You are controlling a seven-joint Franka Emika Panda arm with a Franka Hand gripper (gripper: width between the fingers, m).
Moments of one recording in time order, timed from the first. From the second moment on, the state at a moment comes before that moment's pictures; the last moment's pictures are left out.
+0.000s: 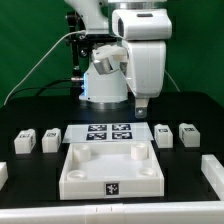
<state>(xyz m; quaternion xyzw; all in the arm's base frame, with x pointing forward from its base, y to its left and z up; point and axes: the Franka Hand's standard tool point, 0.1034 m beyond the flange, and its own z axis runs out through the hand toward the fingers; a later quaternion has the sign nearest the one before) 0.511 0.030 0.119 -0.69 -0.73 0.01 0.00</state>
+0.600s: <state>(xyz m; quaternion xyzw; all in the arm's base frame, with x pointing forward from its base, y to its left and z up) 0.449 0.001 0.076 -0.68 -0.73 0.02 0.02</state>
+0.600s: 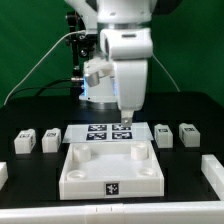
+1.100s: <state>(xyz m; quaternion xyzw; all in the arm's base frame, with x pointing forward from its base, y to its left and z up) 0.435 -0.017 0.025 -0.69 -0.72 0.02 0.04</state>
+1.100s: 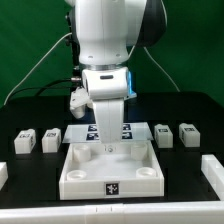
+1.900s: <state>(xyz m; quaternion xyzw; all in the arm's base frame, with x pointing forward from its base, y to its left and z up) 0.434 -0.019 0.021 -0.70 -0.72 0.02 0.04</state>
